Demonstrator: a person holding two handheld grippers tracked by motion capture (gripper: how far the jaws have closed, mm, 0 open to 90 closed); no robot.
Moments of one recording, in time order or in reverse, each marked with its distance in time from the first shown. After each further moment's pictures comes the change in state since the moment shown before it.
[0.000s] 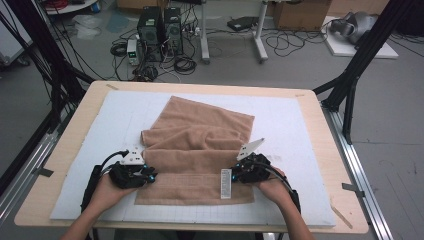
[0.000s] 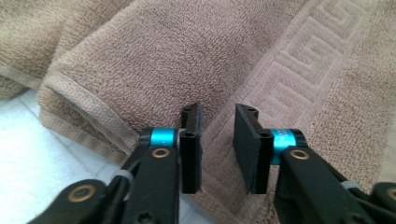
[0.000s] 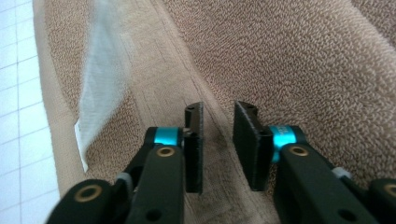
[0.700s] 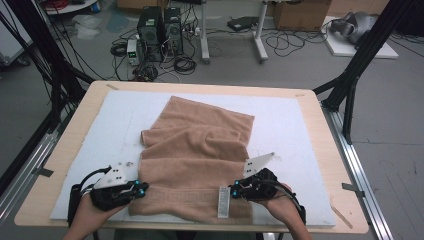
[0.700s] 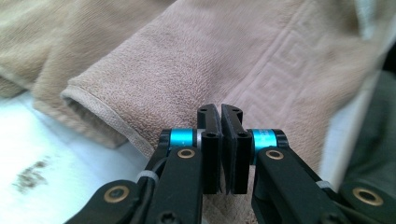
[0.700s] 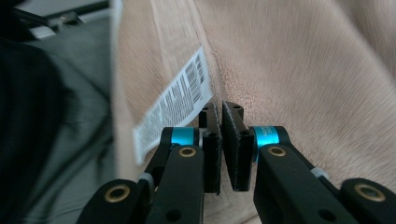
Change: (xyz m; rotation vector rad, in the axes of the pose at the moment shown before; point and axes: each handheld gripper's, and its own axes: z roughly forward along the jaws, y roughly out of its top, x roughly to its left) left arm -0.052 -0.015 -0.068 -0.147 -0.062 0.029; right arm 0.057 -0.004 -0.039 -0.108 0.125 -0.086
